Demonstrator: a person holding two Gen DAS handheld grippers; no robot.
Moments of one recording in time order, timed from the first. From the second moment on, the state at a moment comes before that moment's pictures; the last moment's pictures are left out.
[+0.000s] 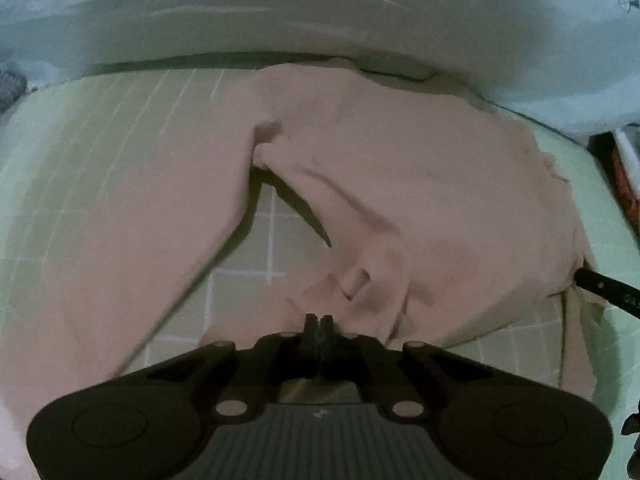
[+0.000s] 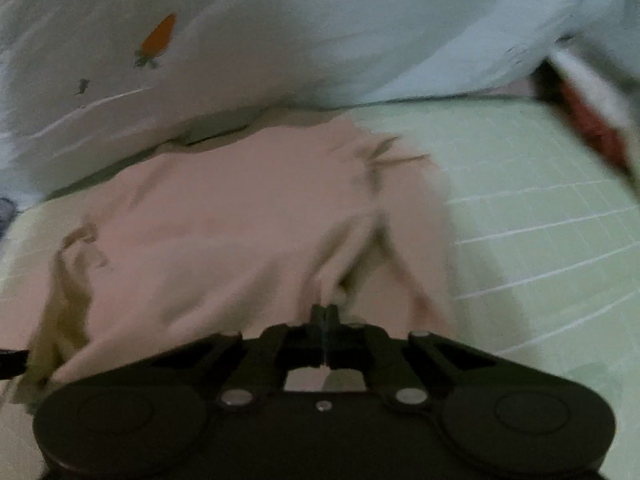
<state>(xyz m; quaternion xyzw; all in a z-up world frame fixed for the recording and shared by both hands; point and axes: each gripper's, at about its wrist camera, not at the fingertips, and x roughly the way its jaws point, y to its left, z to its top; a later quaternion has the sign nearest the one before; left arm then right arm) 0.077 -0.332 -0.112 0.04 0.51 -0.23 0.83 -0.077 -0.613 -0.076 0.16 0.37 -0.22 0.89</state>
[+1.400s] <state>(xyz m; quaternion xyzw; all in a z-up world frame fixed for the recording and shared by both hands) 0.059 -0.329 -0.110 0.04 0.51 -0.22 0.83 -0.080 -0.576 -0.103 0.14 0.41 -0.15 0.89</state>
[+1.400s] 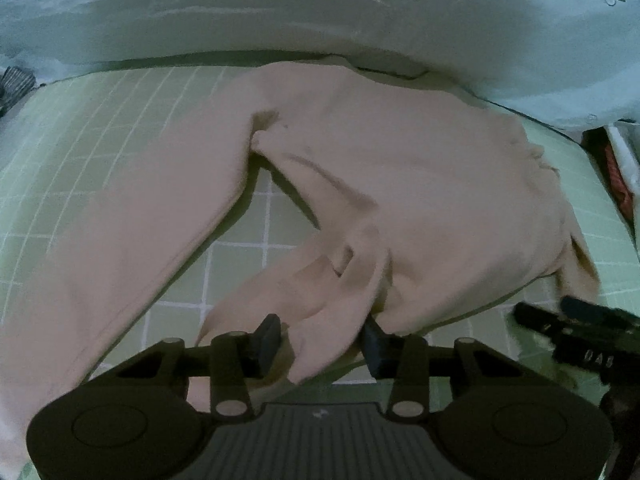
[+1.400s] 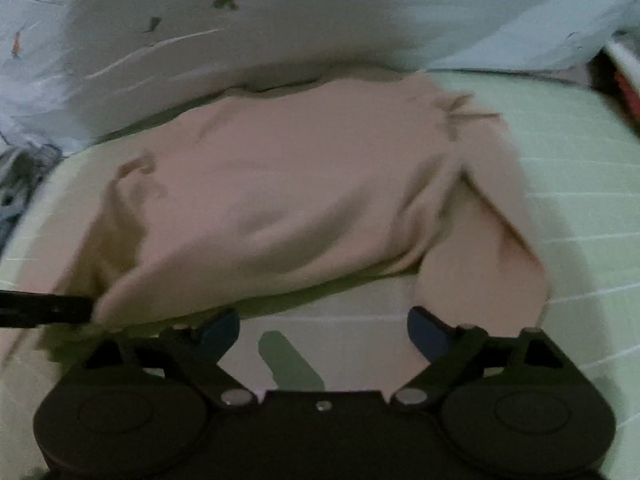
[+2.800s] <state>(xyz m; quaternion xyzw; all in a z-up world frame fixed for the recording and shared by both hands) 0.046 -0.257 -0.075 -0.11 0.51 -0.15 0.84 -0.108 -0.626 -0.044 0.17 0.38 -0.21 0.89</state>
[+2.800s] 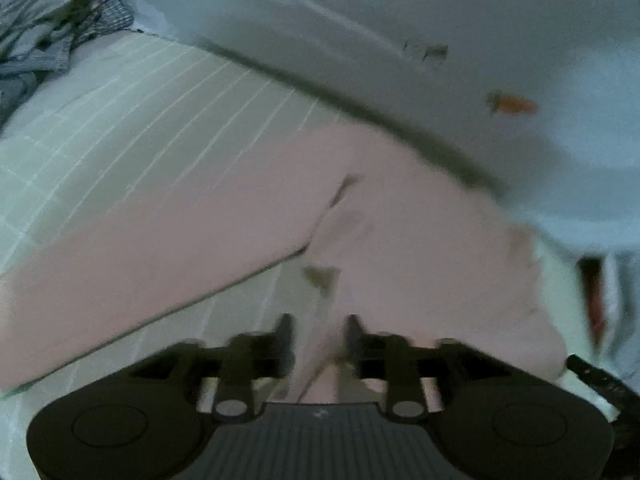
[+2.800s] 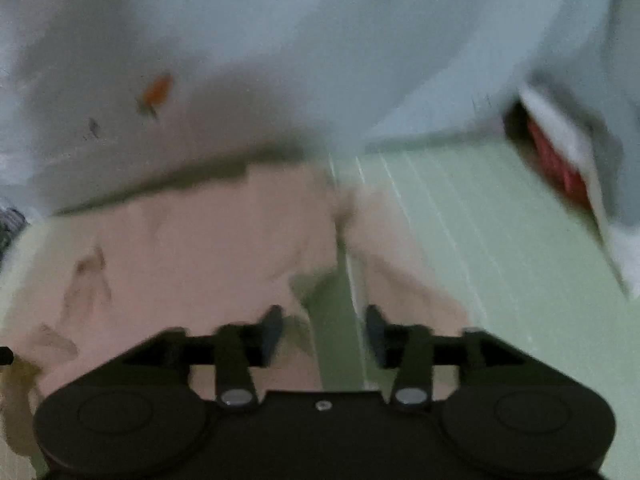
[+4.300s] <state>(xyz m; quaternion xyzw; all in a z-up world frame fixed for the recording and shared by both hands) -0.097 -0.229 -0.095 -0.05 0.55 -0.07 0.83 -0.256 -0.550 -0.085 0.13 0.47 -0.13 0.86</state>
